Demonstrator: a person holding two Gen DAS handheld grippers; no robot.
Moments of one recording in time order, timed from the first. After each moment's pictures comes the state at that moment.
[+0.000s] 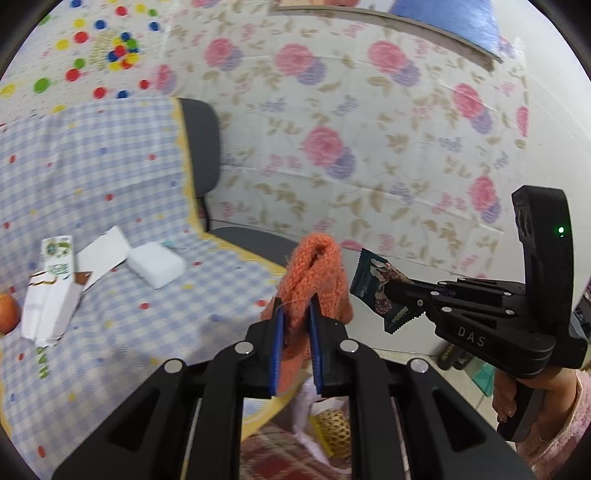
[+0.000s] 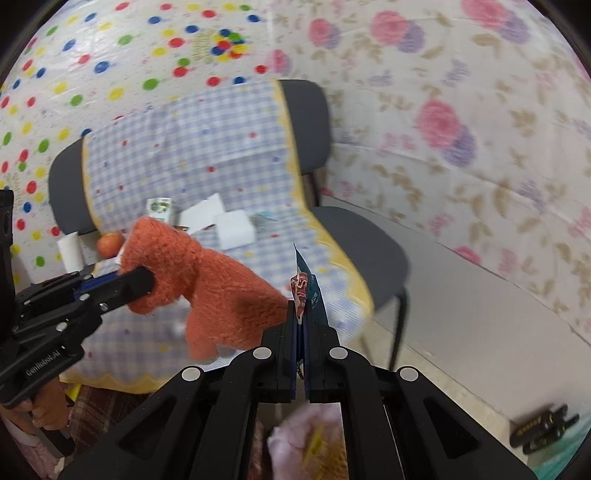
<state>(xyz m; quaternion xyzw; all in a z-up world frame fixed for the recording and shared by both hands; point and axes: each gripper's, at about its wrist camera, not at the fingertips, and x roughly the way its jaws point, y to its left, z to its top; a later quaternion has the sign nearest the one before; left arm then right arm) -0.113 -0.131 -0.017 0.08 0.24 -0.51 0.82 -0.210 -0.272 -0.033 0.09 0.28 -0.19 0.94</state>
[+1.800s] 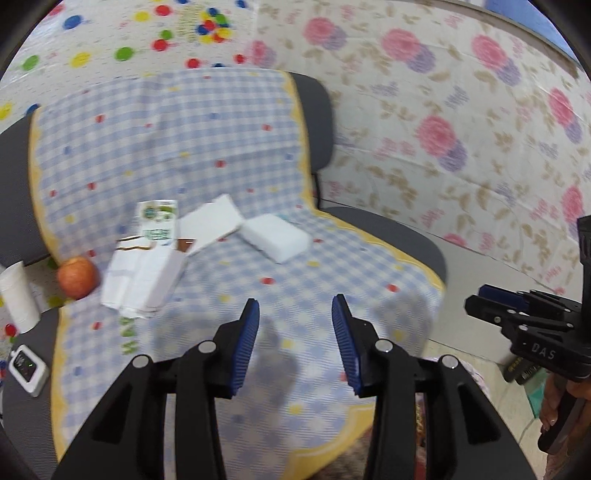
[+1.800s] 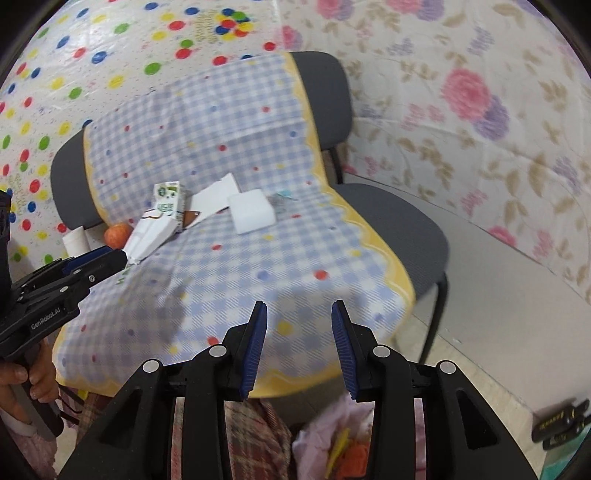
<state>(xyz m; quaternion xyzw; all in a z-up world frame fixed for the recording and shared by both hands) -0.024 -0.076 -0.036 0.09 0.28 -0.32 0.90 -0.131 -0.260 -0.060 0.11 0.31 -0.12 0.94</state>
